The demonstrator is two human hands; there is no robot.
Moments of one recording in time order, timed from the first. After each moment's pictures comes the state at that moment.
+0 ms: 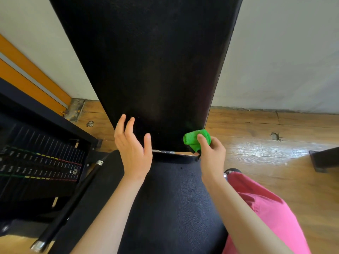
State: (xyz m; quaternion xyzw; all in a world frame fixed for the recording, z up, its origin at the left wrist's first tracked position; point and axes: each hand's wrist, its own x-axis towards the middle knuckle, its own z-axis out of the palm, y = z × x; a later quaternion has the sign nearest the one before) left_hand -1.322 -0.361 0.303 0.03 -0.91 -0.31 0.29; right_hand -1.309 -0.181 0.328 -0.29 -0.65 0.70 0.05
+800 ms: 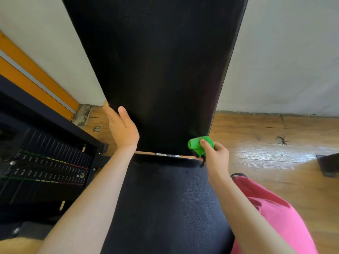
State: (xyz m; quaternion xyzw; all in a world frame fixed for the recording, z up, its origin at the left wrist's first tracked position) left_hand -1.387 -0.394 0.340 0.20 -0.83 -0.43 0.31; right_hand -1.314 -0.178 0.325 -0.31 -0.66 0.69 0.00
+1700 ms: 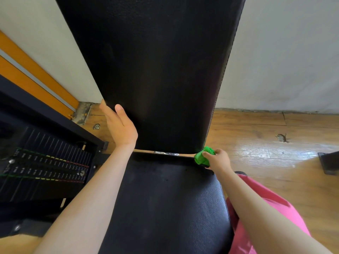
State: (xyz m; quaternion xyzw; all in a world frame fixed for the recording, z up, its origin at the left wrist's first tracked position) left_hand -1.385 -0.389 0.345 0.21 -0.82 -0.44 0.30; right_hand -1.330 -0.138 0.254 -0.32 -0.79 0.50 -0.16
